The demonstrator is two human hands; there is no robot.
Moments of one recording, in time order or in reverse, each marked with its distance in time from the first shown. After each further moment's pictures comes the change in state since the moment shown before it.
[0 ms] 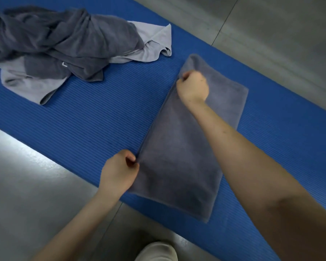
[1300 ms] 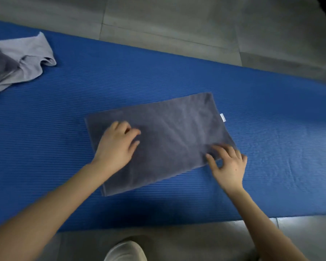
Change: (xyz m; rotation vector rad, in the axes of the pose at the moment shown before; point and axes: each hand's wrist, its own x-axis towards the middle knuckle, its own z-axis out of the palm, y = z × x) left_hand 0.015 0.121 0.097 0.463 0.097 1.268; right_hand -0.244 0.325 -0.098 -0.320 0.462 0.132
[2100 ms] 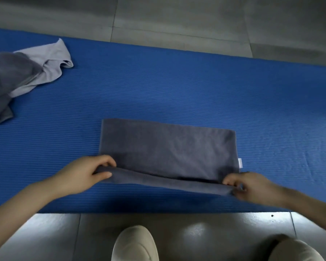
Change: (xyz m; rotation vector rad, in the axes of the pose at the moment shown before) left_hand -0.087 -0.039 -0.068 -0.350 -0.648 -0.206; right_hand -0.015 0.039 -0.074 0.097 -1.080 -0.307
